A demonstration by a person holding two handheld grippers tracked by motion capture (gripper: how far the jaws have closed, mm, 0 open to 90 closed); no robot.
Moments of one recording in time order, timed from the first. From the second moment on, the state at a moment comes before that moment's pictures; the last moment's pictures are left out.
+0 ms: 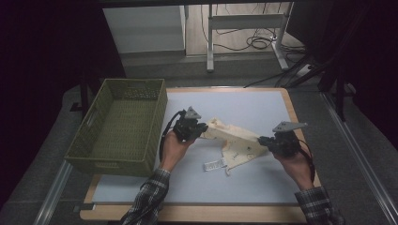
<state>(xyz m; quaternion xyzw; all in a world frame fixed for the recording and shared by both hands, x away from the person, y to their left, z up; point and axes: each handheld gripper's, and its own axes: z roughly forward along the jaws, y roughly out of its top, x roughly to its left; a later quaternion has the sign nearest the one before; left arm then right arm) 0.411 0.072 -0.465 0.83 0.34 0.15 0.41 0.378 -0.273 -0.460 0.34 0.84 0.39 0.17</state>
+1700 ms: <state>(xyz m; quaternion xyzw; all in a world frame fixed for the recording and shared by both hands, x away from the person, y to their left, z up) 0.441 0.080 -0.538 0.81 0.43 0.13 0.39 0.335 -0.194 -0.522 0.26 0.89 0.37 0.08</state>
